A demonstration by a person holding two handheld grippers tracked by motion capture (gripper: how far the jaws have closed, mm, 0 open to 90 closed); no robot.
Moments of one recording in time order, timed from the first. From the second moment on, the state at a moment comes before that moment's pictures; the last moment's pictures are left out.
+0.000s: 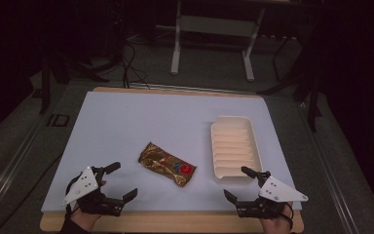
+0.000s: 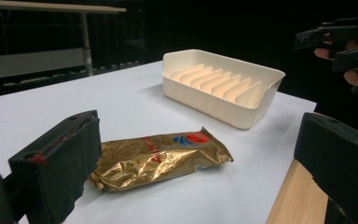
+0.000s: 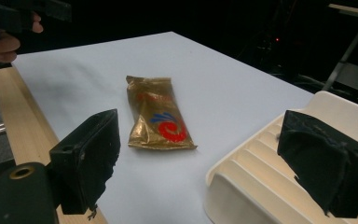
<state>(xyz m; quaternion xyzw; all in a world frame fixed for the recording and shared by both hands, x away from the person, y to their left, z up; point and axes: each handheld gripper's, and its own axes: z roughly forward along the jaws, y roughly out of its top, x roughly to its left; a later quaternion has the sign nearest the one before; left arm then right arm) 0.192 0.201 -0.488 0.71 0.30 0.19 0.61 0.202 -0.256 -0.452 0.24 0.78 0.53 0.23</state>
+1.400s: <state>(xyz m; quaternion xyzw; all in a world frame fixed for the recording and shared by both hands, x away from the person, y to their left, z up) 0.200 0.167 -0.441 0.74 0.28 0.15 0.59 0.194 -0.253 -0.437 0.23 0.77 0.55 0.24</state>
